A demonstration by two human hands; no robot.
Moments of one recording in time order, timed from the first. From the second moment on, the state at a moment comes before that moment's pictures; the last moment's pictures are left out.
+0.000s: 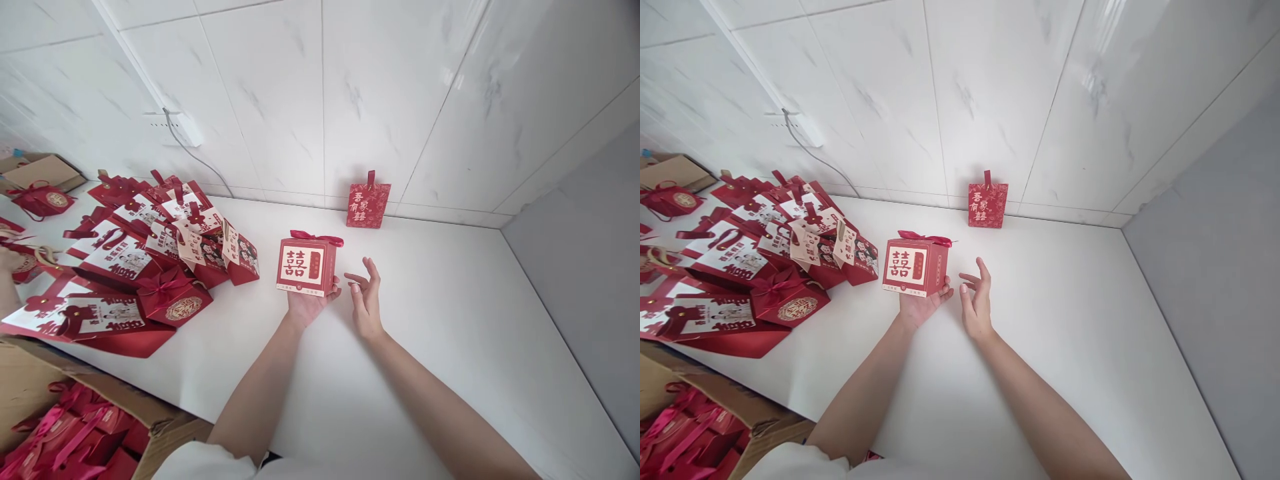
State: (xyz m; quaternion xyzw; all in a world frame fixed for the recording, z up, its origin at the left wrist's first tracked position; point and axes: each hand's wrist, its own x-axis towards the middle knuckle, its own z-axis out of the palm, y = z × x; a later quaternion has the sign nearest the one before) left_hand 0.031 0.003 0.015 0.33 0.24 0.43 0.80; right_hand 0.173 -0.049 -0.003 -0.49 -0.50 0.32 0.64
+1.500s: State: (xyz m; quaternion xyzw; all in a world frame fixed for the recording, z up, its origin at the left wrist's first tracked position) left_hand 0.026 0.014 0.014 0.22 0.24 0.50 0.80; right_hand 0.180 -0.038 -0.016 -0.52 -0.52 0.43 0.52
